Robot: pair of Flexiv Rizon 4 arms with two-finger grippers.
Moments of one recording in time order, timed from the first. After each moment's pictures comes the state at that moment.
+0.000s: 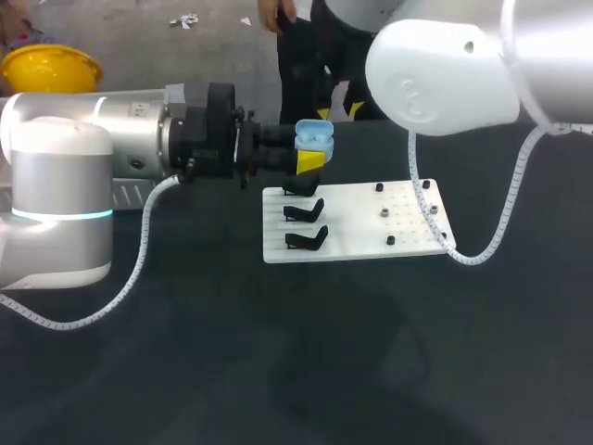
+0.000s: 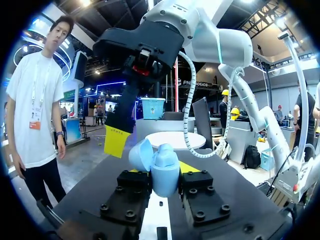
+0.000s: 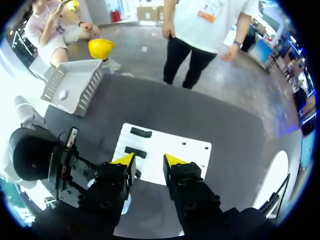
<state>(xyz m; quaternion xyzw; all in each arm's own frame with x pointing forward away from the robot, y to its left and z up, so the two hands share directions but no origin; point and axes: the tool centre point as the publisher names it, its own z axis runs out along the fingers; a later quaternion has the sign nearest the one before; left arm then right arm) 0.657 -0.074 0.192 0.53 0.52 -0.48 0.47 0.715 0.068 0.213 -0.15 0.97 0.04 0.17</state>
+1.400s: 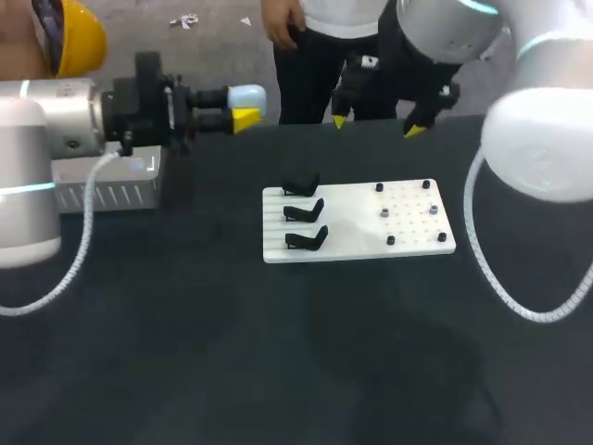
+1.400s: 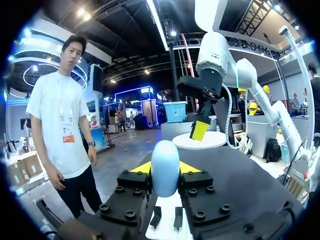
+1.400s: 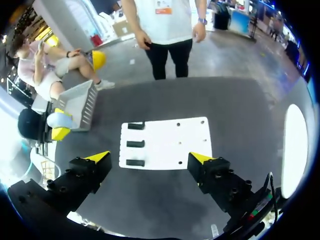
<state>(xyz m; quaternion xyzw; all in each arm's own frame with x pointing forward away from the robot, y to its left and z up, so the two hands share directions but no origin) 0.722 0.024 0.223 0.49 0.54 -0.40 0.55 0.669 0.025 0.219 0.00 0.97 0.12 0.20</state>
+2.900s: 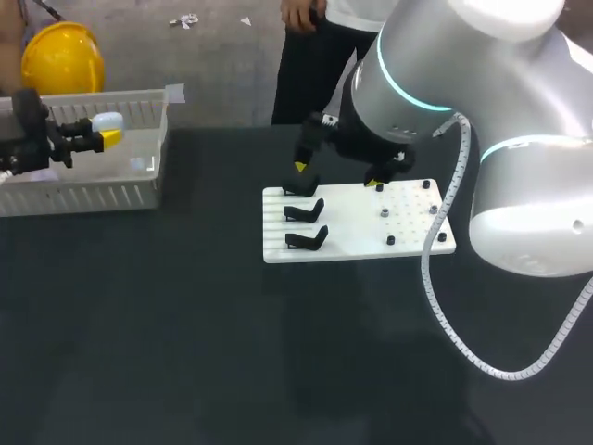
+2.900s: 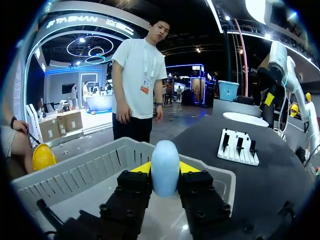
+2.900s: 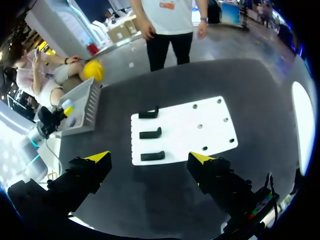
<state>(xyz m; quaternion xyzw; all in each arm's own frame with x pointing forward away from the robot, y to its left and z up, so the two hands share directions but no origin) 0.834 0.259 0.090 0.36 0.72 -0.29 0.53 0.643 0.077 0.173 0.05 0.96 0.15 0.22</state>
